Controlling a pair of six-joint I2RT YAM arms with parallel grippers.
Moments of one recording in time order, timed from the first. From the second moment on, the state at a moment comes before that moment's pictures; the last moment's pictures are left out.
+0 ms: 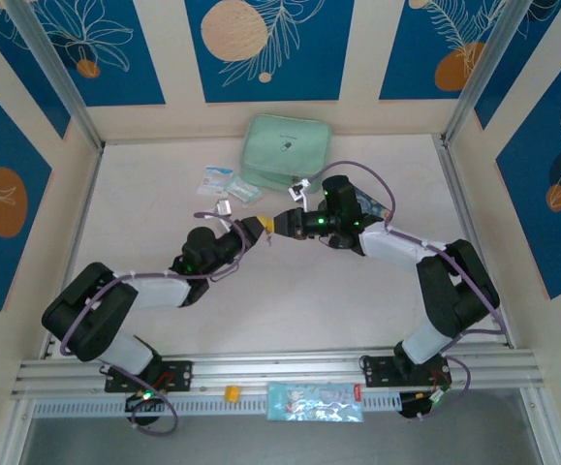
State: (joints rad) left arm -0.63 1.50 0.49 0.96 0.19 -1.16; right arm 0.50 1.59 0.93 0.15 -0.86 0.69
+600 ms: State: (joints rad) left arm -0.53 1.22 0.37 0.70 0.13 -1.05; right arm 0.10 1.41 1.04 -0.44 -0.15 0.68
